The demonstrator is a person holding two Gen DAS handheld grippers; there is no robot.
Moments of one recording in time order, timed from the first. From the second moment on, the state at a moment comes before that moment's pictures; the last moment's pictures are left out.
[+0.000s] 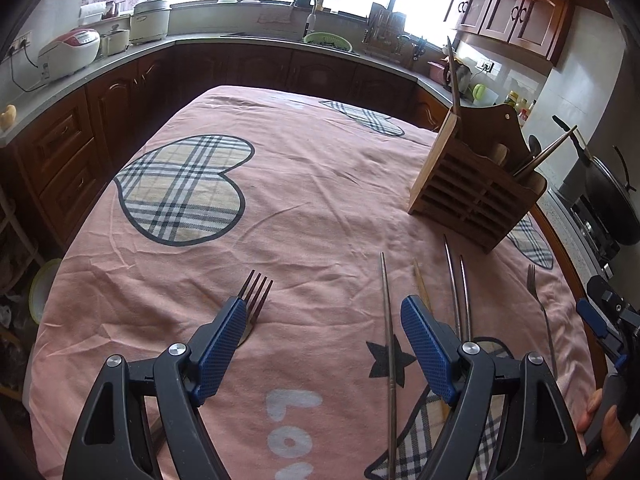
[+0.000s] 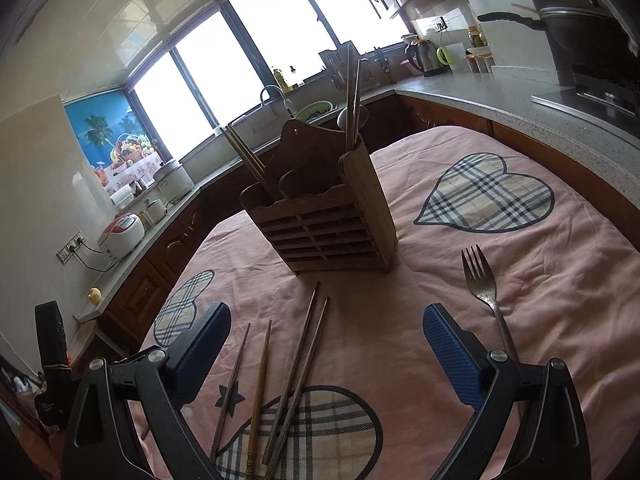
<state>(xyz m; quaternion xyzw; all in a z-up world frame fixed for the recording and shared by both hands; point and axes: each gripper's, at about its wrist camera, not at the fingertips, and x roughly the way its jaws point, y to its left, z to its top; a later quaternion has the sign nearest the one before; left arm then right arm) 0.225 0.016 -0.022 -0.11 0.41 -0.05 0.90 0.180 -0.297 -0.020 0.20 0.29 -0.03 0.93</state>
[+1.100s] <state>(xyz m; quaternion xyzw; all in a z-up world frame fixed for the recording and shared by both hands) 0.301 -0.024 -0.058 -0.07 0.46 -0.08 0.88 0.260 -0.280 -0.066 0.17 0.39 -0.02 0.90</state>
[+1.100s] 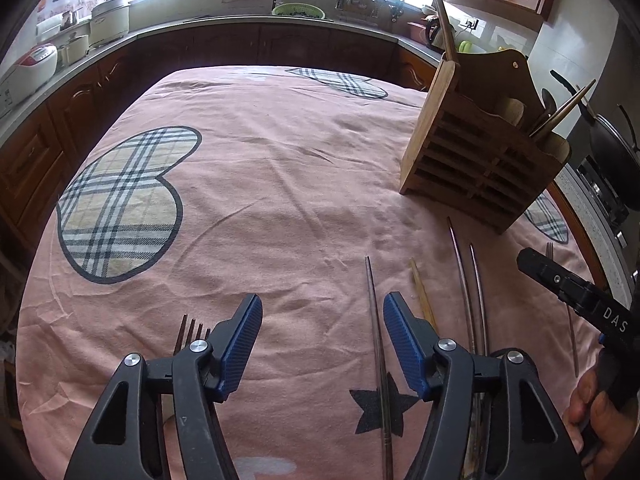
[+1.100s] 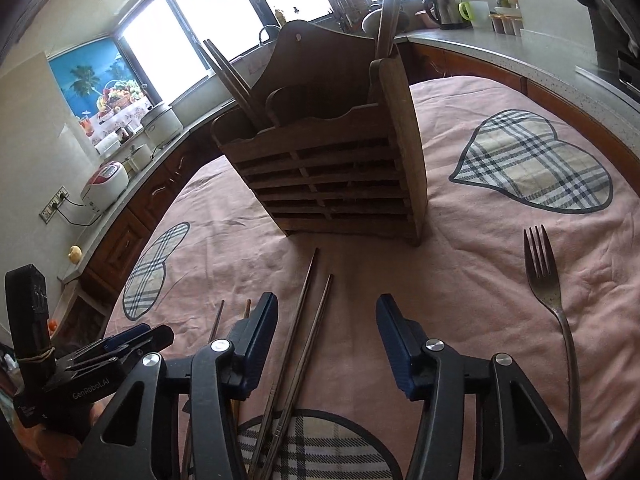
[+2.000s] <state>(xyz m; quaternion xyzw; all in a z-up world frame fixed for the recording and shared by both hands) 0.348 -0.071 -0.094 0.01 0.49 -0.11 0.87 0.308 -0.262 -0.097 0.05 0.45 -0.03 0.89</state>
